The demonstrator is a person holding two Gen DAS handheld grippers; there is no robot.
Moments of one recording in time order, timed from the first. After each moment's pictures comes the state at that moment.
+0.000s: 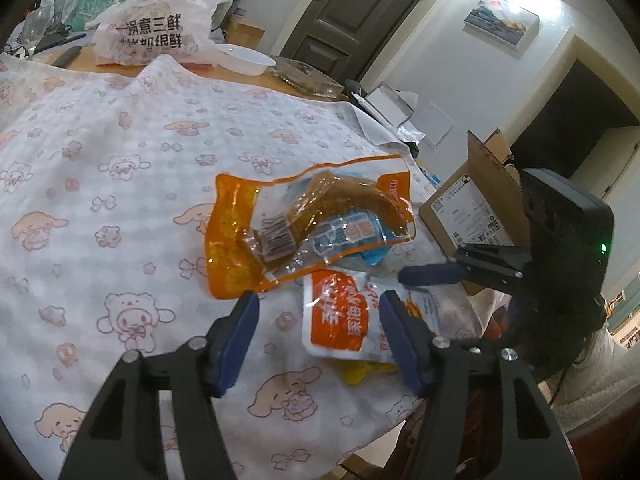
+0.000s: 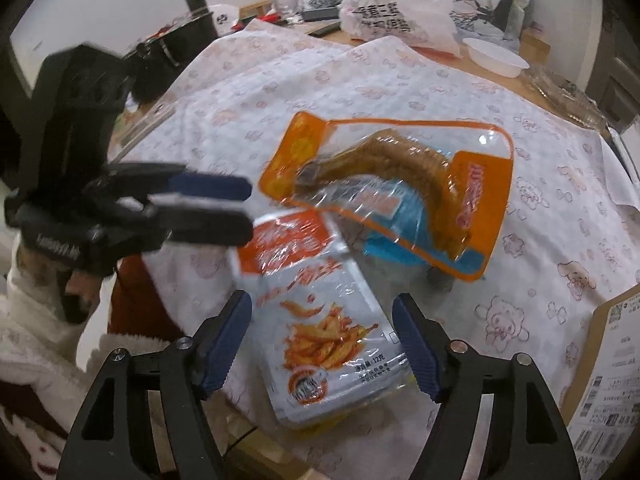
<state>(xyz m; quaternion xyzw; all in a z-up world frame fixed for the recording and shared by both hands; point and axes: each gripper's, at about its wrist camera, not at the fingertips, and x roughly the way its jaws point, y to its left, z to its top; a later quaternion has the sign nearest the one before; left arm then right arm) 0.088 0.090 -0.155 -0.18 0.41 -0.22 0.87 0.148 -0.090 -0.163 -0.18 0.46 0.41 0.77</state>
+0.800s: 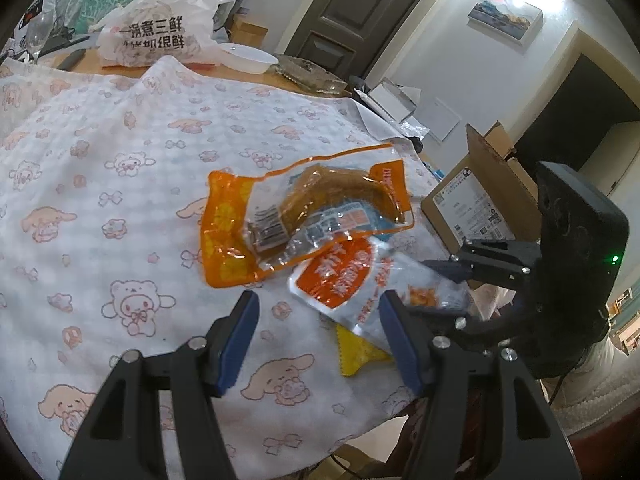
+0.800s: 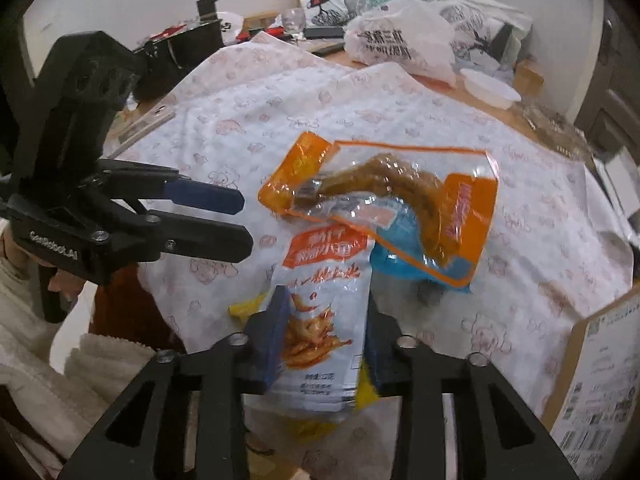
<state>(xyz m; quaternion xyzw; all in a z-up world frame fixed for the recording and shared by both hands) 0.078 0.083 -0.150 -0.16 0.41 -0.21 0.87 0.138 -0.088 -0.156 -0.20 0.41 0.40 0.80</state>
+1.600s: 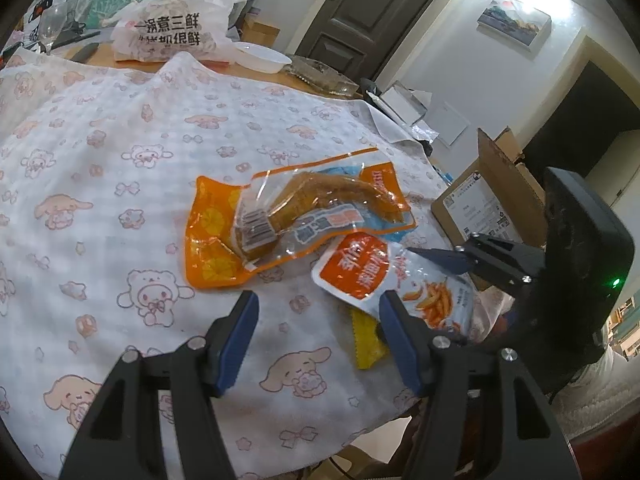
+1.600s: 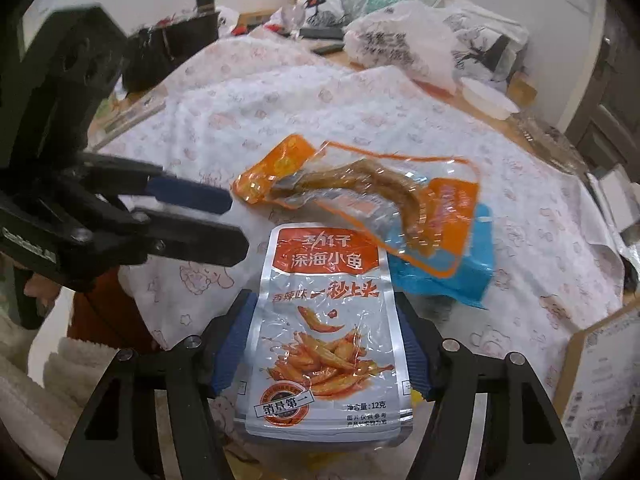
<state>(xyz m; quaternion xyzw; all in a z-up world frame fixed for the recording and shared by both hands) 0.075 0.094 -0.155 -0.17 0.41 -0.19 0.87 0.130 -0.071 -0.163 -0.22 0.39 0.38 0.81</state>
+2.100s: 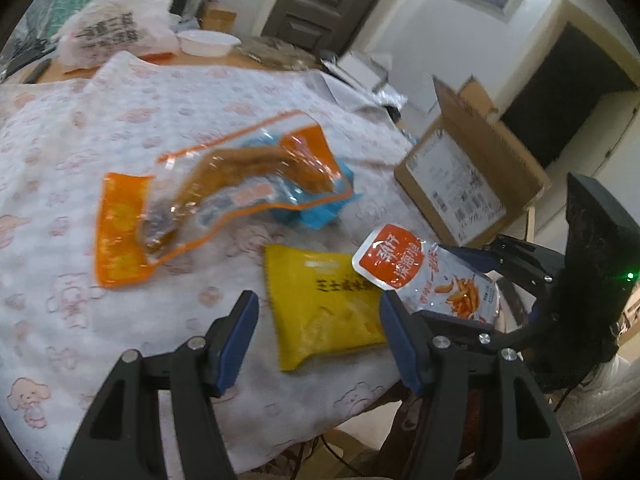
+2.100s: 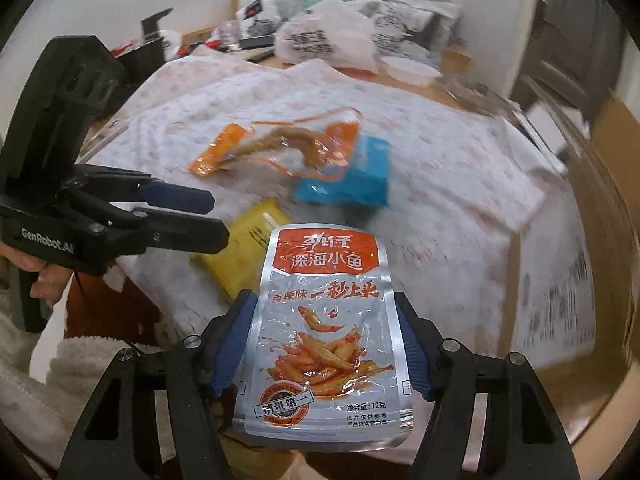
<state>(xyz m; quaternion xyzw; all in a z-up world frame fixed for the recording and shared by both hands) 0.080 0.032 -0.155 -0.12 0.44 -0.24 0.86 0.103 -0.145 -0.156 -0.17 0.41 0.29 0.85</state>
